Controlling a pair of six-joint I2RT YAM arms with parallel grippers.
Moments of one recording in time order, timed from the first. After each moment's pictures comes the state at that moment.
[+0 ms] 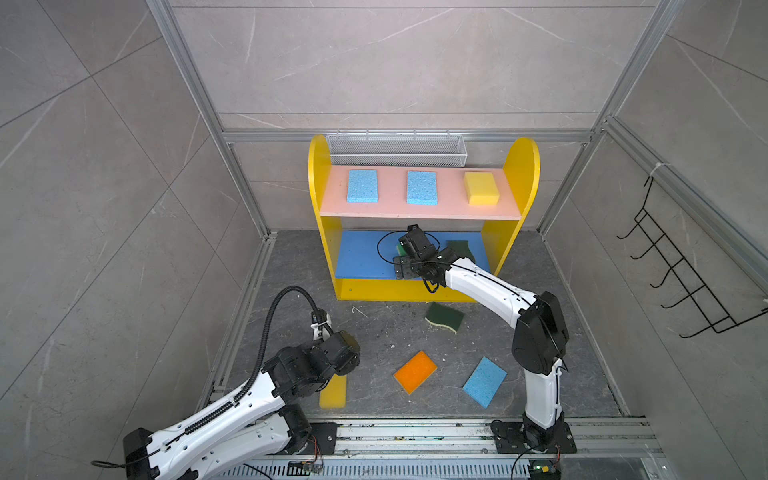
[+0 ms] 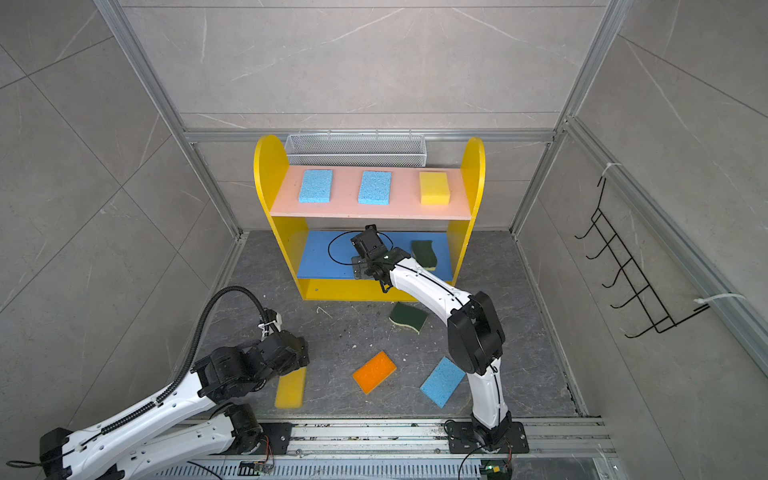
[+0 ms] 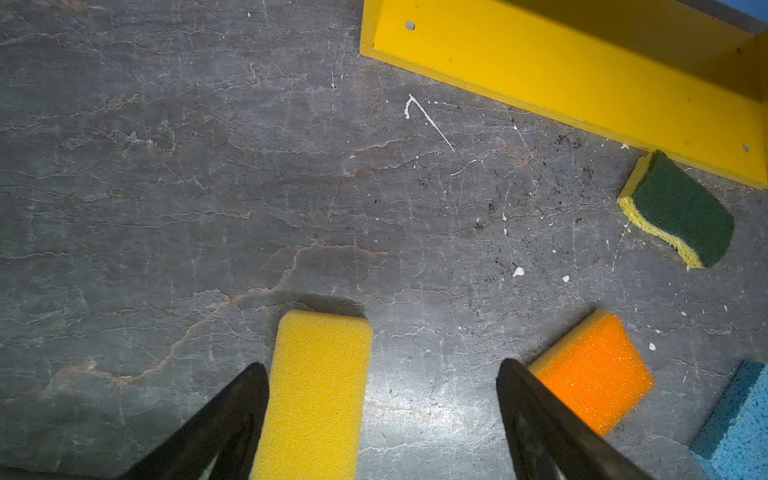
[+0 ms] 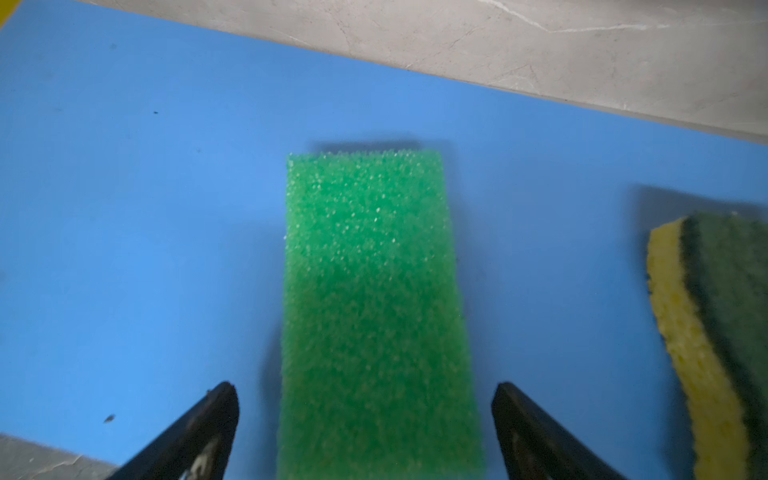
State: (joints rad) left arm -0.95 0.81 0.76 -1.03 -0.49 -1.03; right arm 0.68 2.02 1.80 -0.65 0.36 0.33
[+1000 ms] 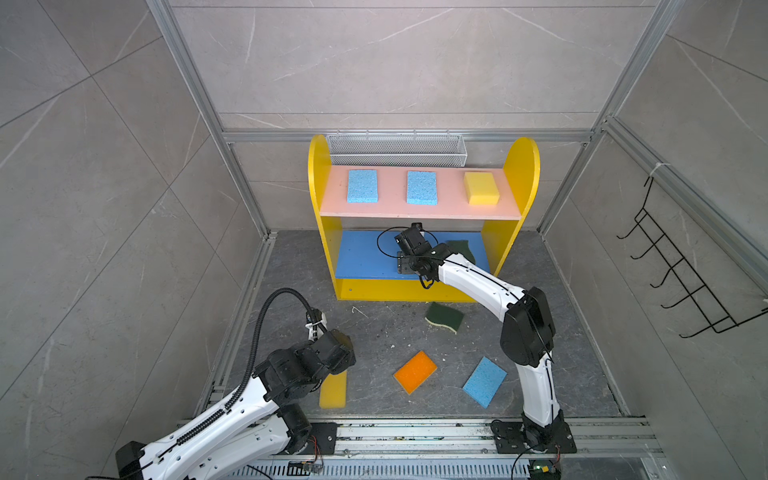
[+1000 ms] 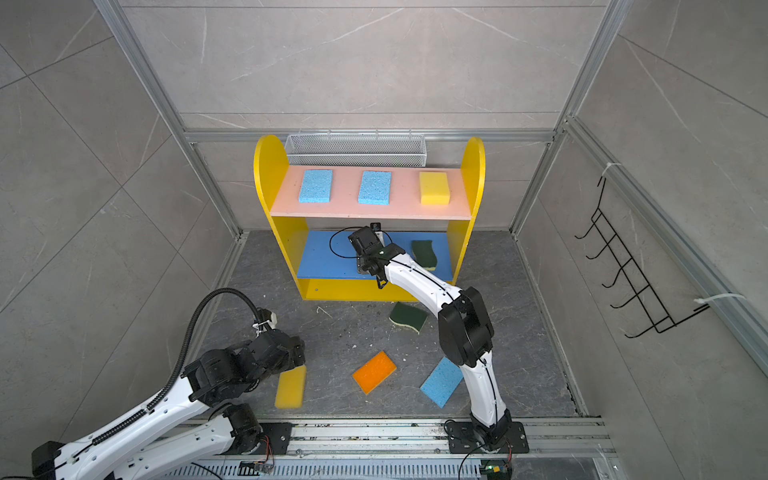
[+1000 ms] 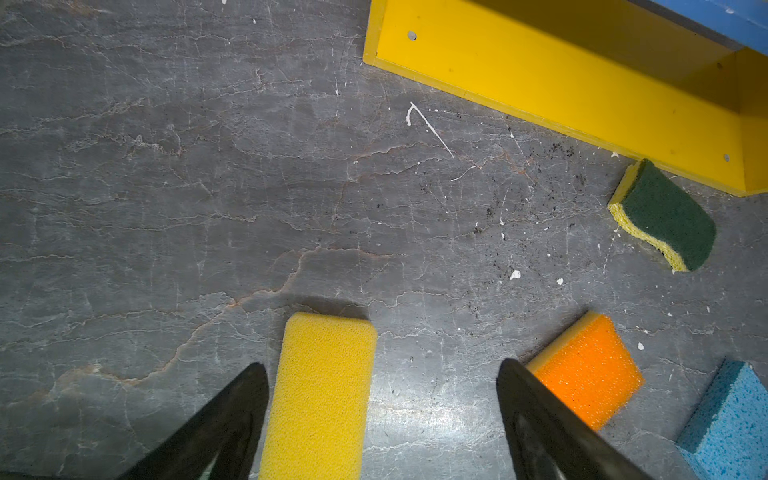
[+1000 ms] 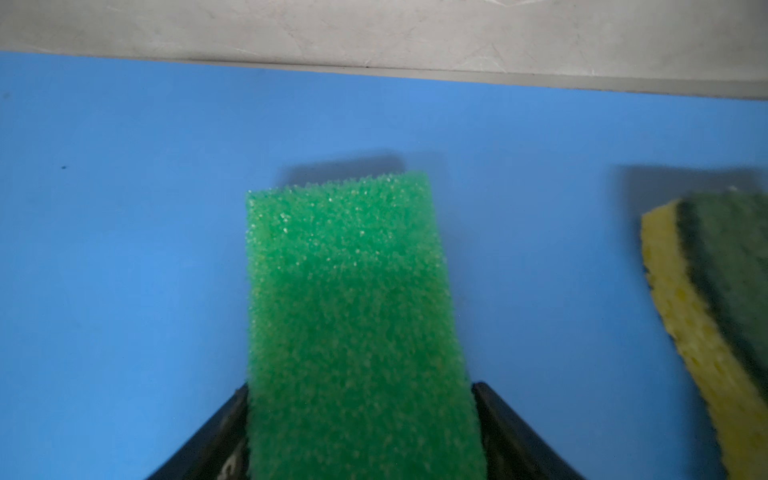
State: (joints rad) left arm -0.91 0.75 0.75 -1.04 -0.46 -0.99; right arm 0.67 2.11 1.90 -0.71 0.43 0.49
